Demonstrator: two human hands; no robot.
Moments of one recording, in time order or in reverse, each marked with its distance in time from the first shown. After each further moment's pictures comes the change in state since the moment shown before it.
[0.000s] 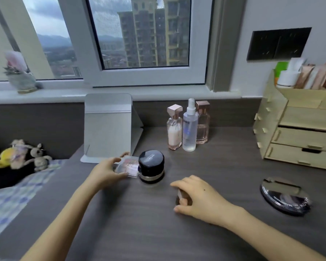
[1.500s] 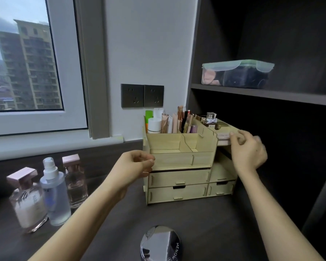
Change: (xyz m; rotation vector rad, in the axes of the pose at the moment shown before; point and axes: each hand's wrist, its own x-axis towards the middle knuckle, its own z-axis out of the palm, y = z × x) left_hand -0.021 0.366 0.105 -0.826 -0.469 0.552; right_hand -0.165 0.277 -0.247 -0.374 1.450 1.066
